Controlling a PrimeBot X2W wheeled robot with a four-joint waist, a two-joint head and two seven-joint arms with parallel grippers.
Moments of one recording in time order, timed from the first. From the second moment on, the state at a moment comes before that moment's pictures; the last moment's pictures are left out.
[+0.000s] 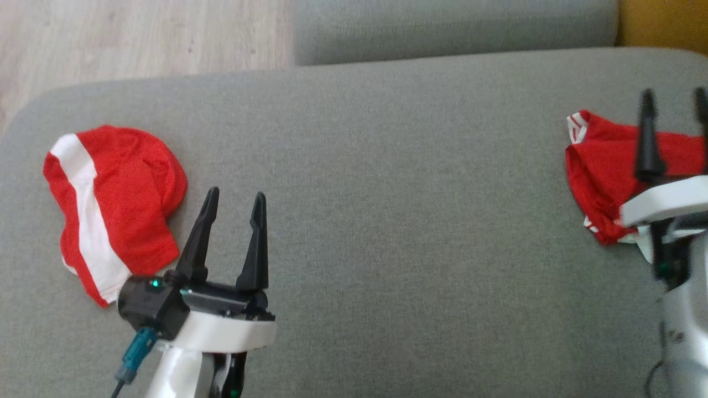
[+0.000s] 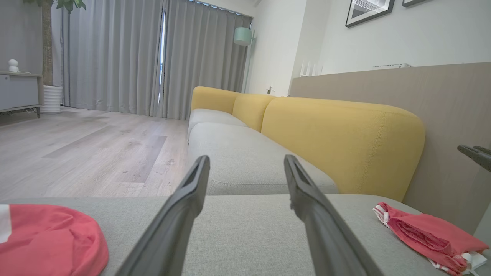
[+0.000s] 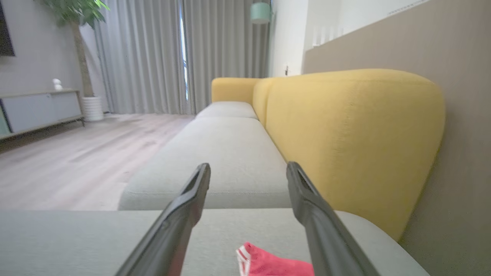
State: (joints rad) left arm -0.11 0.05 -0.22 0.09 -0.25 -0.12 -0.26; right arm -0.40 -0.21 -0.11 0.39 0.13 0.13 -0.15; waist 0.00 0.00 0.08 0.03
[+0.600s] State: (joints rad) left arm -0.02 0.05 -0.22 0.15 -0.31 -0.12 -0.26; right arm -0.06 -0.05 -0.01 0.23 0.24 0.13 -0.23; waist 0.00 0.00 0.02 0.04
